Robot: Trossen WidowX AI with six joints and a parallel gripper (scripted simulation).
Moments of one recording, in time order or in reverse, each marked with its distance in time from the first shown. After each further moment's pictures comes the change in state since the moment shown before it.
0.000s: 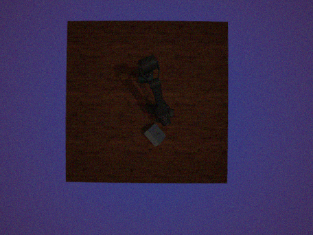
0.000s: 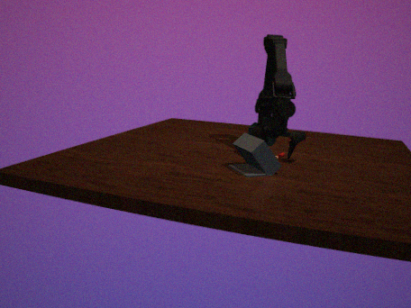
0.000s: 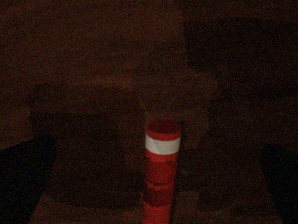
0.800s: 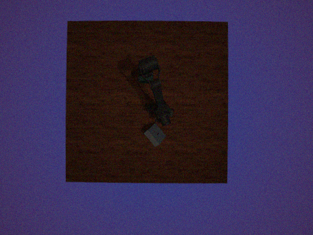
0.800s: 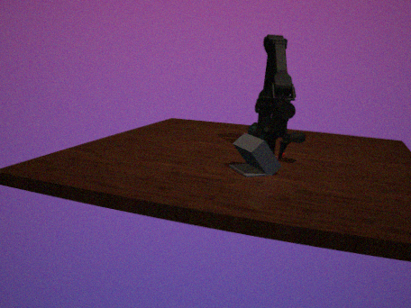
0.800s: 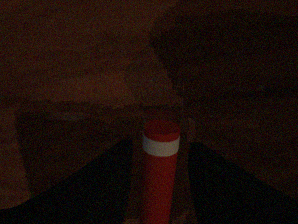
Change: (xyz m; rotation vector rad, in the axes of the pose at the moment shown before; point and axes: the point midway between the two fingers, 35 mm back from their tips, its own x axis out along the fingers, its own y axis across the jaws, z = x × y) arm 0.005 -0.001 -0.002 0.000 0.007 -0.003
